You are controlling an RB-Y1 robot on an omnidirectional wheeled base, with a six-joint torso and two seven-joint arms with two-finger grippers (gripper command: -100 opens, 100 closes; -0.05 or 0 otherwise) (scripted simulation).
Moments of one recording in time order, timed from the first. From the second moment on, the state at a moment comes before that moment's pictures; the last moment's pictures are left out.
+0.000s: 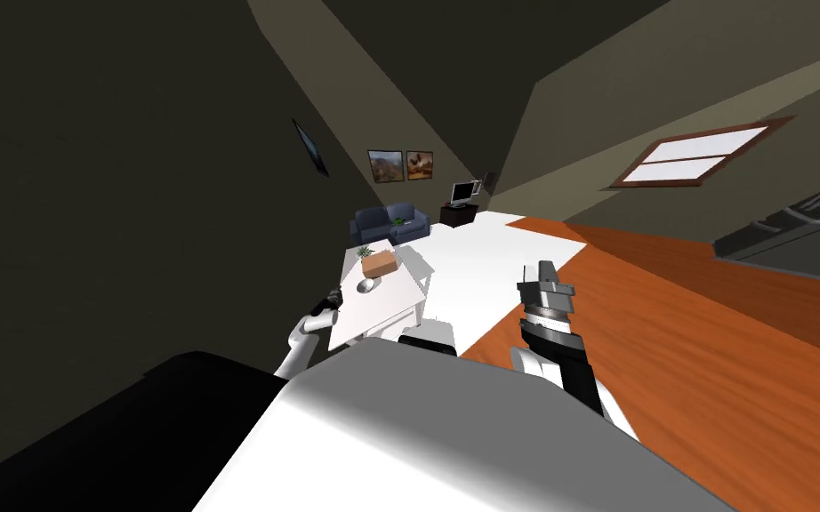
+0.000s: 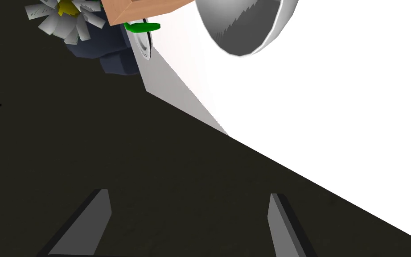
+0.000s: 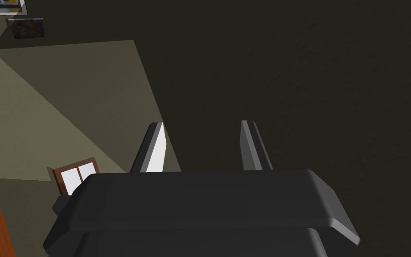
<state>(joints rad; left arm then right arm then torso) 0.24 0.48 0.40 -1.34 0.30 0.27 0.03 0.52 -0.04 -0.07 -2.24 0.04 -0.46 -0.02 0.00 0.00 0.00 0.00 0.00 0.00</state>
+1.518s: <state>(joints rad) 0.12 0.56 0.63 -0.89 0.47 0.61 0.00 0.52 -0.04 -0.07 -2.24 0.04 -0.46 -0.02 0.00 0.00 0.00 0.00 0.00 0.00</state>
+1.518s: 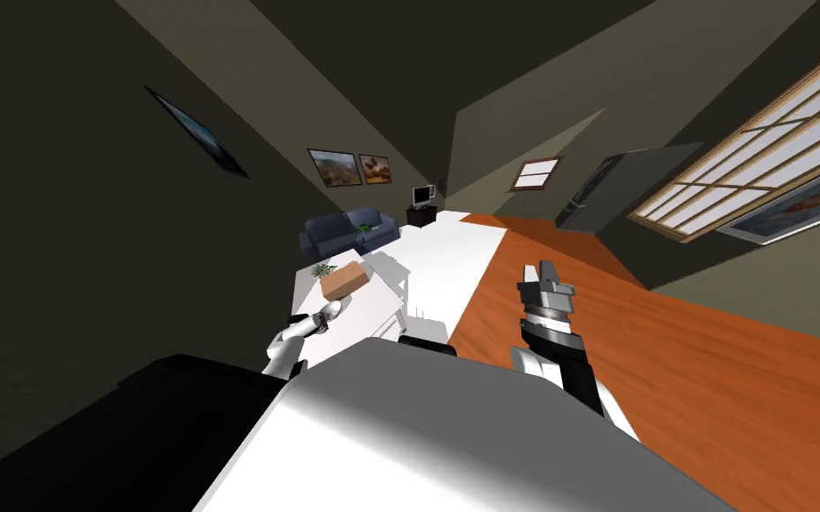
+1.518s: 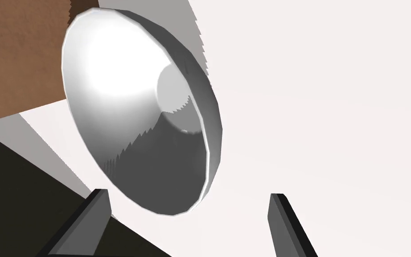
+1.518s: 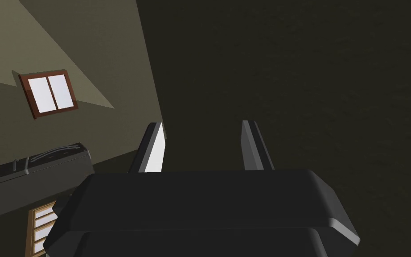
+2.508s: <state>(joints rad) 0.11 0.56 0.86 -0.72 0.49 0.62 -0.12 0.52 -0.04 -0.07 -2.24 0.04 -0.46 -0.02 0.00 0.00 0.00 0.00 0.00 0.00</state>
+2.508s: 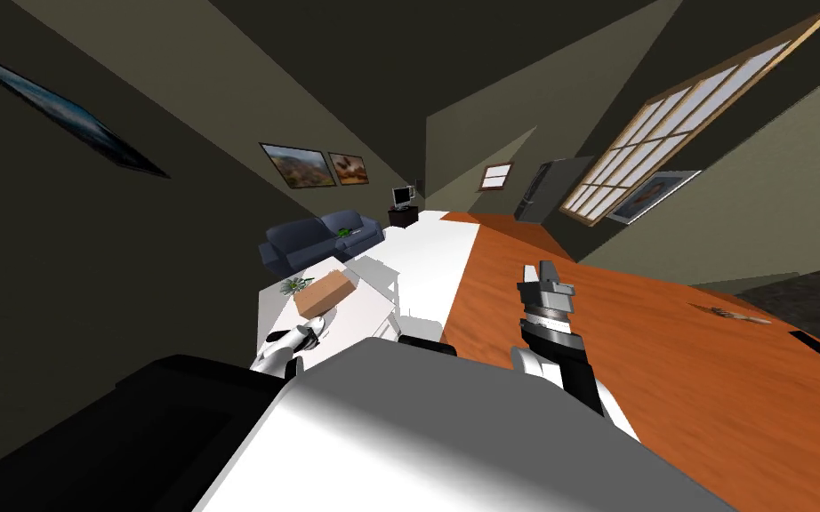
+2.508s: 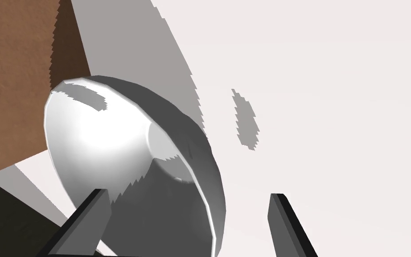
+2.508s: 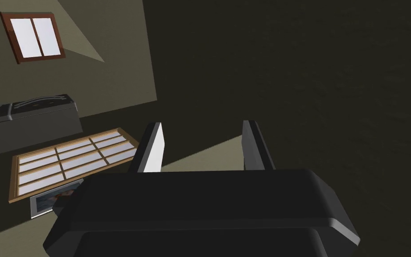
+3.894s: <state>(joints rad) 0.12 0.55 1.03 -0.65 0.48 0.59 -0.20 0.52 -0.04 -0.07 -2.24 0.04 -0.46 -0.02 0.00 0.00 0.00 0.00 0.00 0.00</state>
